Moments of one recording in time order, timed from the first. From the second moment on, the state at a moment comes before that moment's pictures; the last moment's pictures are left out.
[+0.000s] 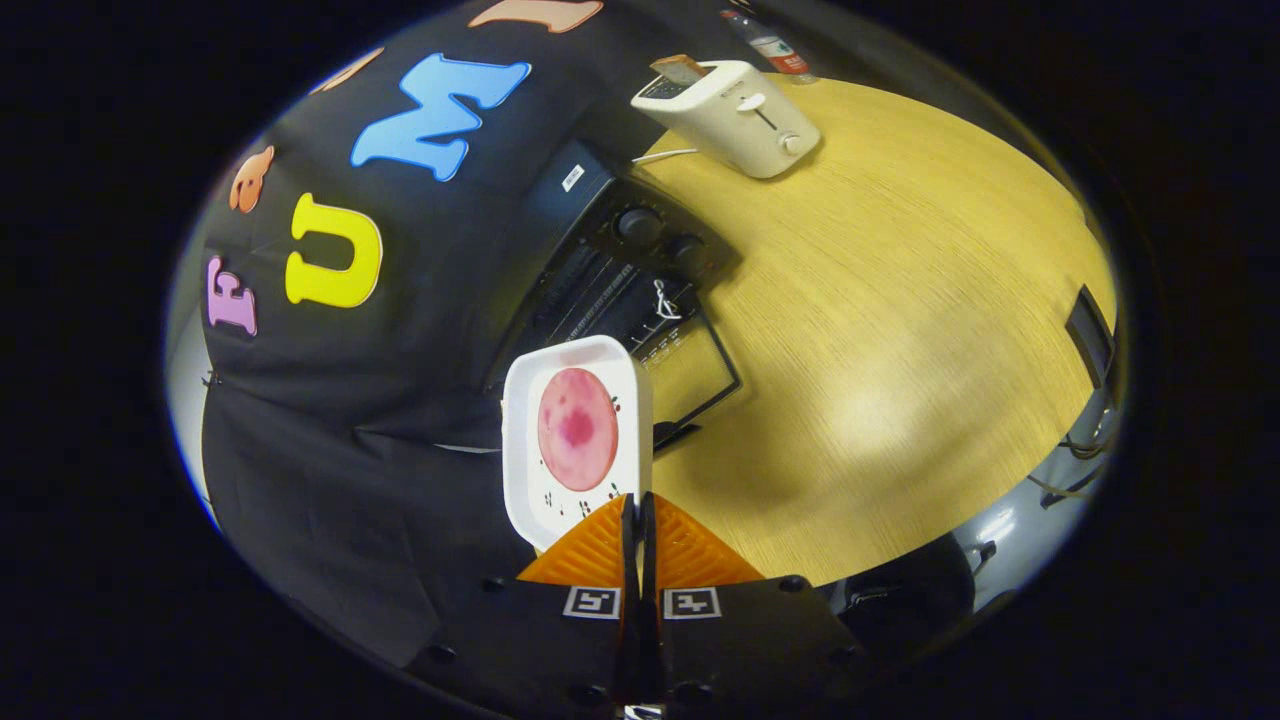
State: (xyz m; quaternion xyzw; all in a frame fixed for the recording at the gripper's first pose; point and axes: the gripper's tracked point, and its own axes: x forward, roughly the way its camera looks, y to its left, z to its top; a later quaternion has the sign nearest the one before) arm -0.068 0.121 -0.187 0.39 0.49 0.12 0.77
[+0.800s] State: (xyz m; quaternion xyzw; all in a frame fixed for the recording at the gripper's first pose) arm 0.044 0.189 -0.258 0.48 0.45 0.04 0.75
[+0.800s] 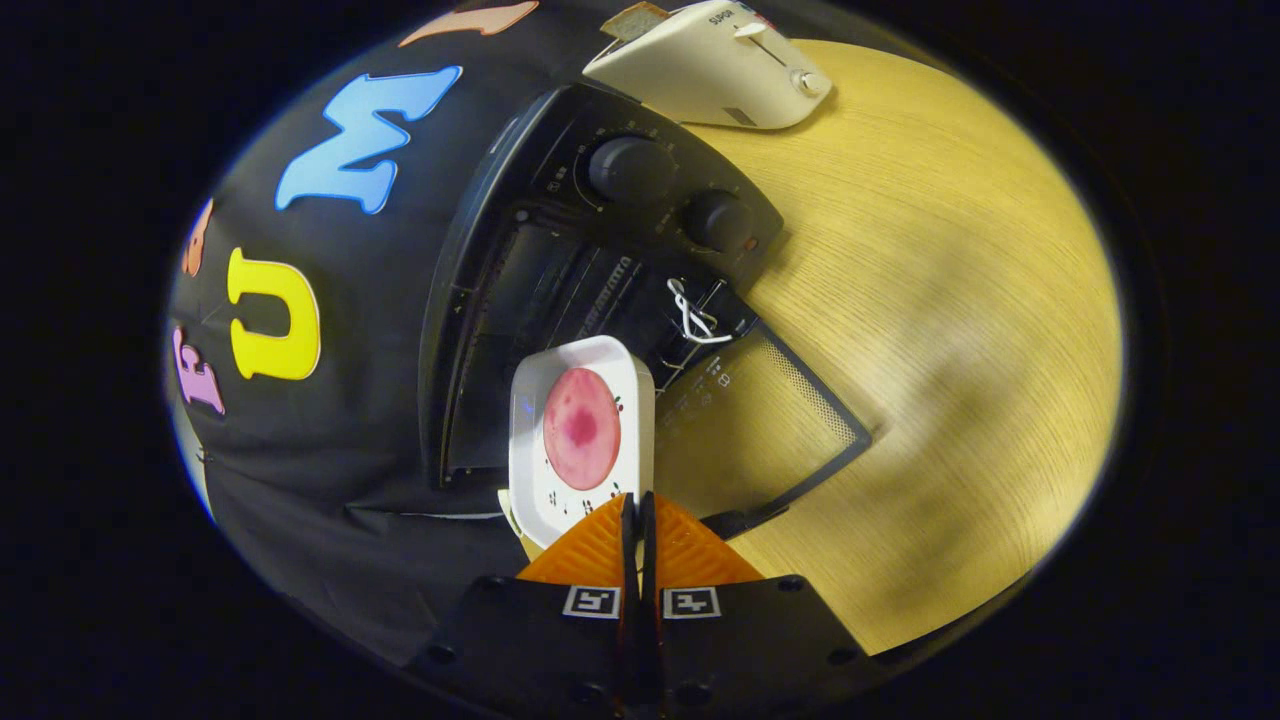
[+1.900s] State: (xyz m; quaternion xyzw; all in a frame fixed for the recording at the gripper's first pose) arm 0.131 0.225 -0.246 0.57 0.33 0.01 0.75
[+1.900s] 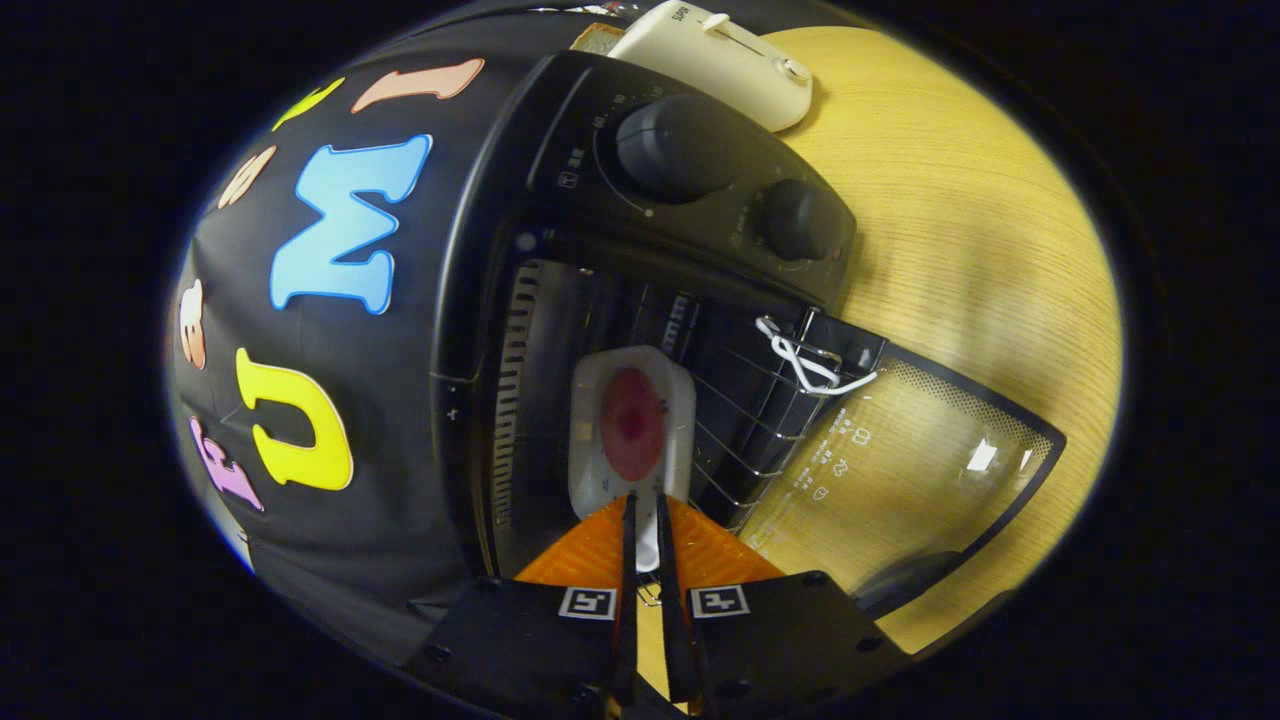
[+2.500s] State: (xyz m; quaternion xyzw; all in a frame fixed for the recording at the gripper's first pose) arm 0.039 0.219 -0.224 0.42 0.39 0.09 0.81
